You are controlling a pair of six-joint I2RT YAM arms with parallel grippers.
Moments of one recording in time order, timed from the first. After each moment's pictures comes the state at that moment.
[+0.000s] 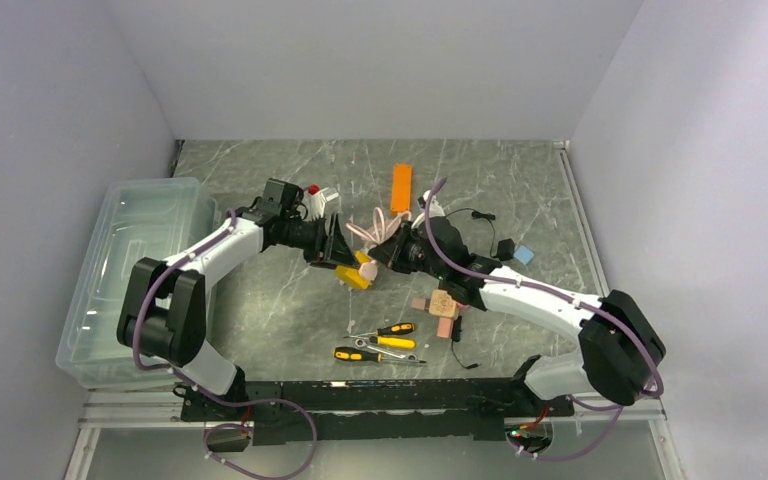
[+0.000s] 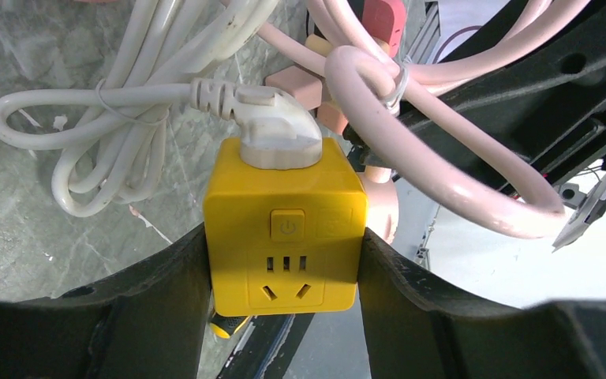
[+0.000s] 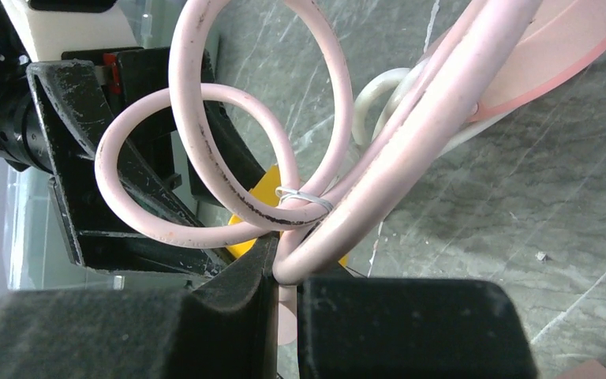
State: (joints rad) left arm -0.31 1.57 1.03 -0.43 0.95 -0.31; right arm 0.78 1.34 0.77 0.16 0.01 0.89
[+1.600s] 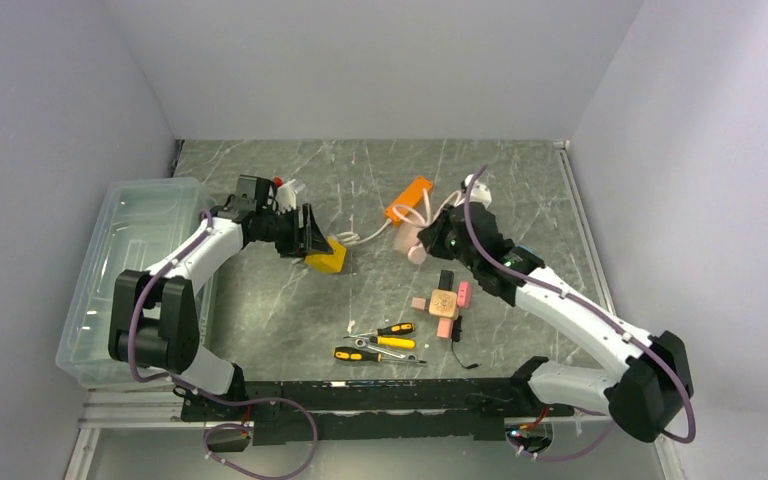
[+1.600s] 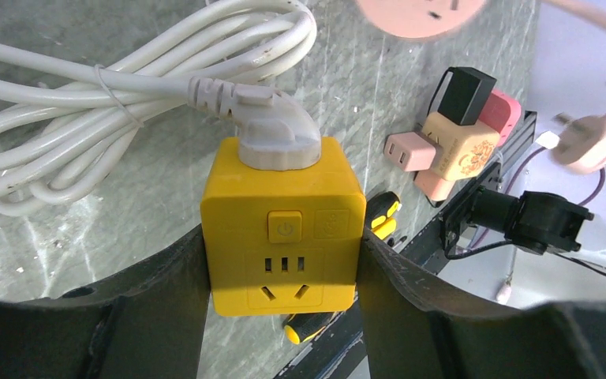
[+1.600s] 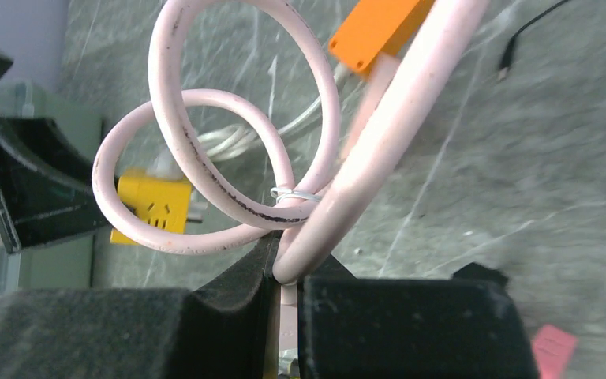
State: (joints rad) left arm -0.19 1.52 1.01 -0.47 0.70 -0.31; right arm 0.67 1.15 0.84 -0.20 0.19 0.74
